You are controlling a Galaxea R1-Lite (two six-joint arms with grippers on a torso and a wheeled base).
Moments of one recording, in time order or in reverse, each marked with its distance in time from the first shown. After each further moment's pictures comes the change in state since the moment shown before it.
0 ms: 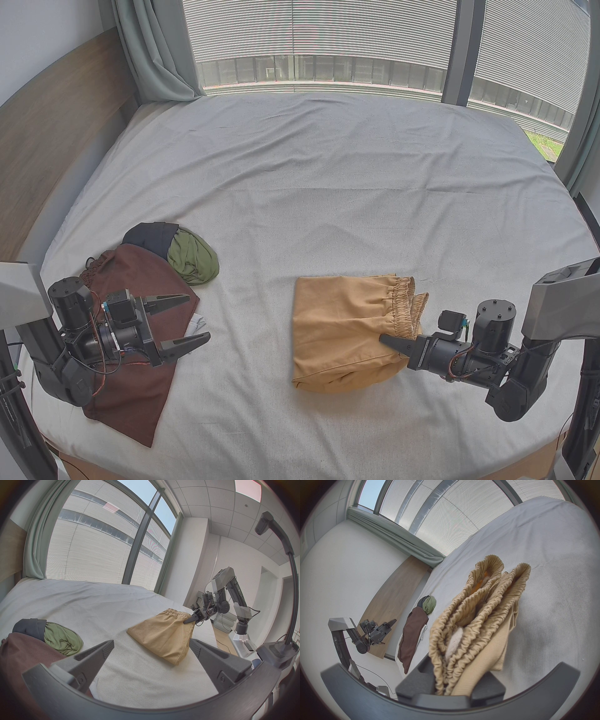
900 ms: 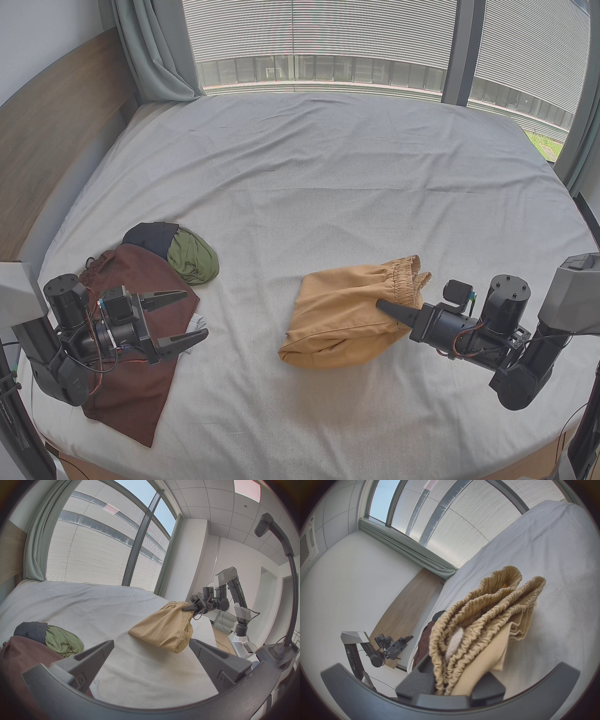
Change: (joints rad) left arm 0.002 -0.032 0.006 0.000 0.000 -0.018; right arm 0.023 -0.110 -0.075 0.003 0.014 0.073
